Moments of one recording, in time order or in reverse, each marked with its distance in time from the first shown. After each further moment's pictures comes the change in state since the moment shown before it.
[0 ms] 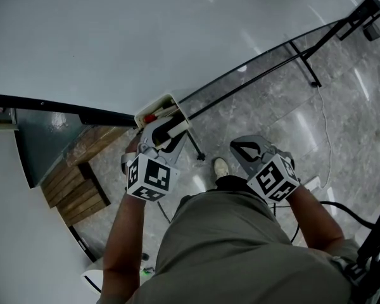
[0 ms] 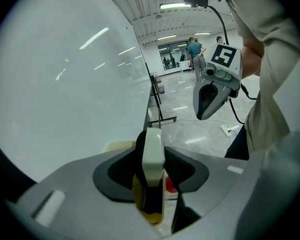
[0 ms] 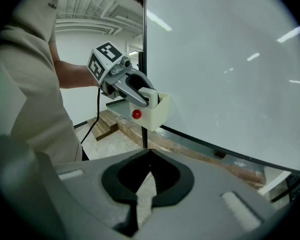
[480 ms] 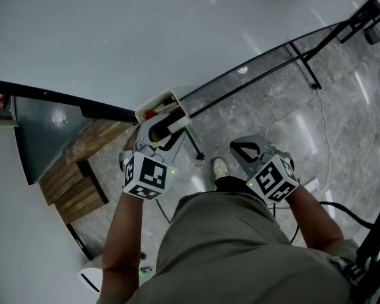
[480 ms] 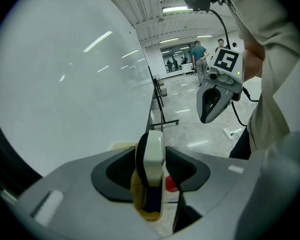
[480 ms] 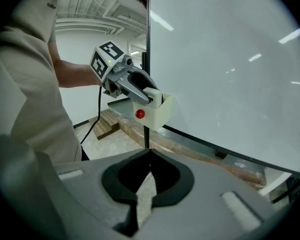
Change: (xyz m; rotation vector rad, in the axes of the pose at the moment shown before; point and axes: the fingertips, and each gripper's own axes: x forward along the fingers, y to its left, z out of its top) left arm -0.011 0.003 0.003 -0.022 -0.034 0.031; right arm -0.004 0.009 -0.002 -0.016 0.002 0.011
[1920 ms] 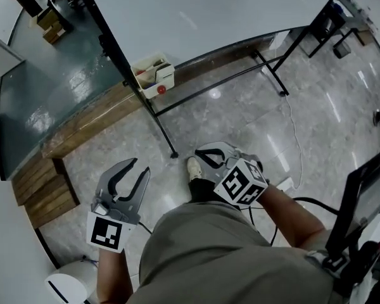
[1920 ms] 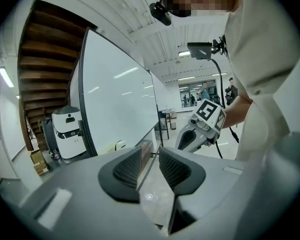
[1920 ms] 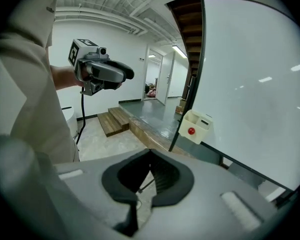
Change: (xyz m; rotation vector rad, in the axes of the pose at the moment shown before) left arm -0.263 -0.160 -0.002 -0.300 -0.359 0.138; right arm -0.064 0.192 0.023 -0.164 -0.046 -0.006
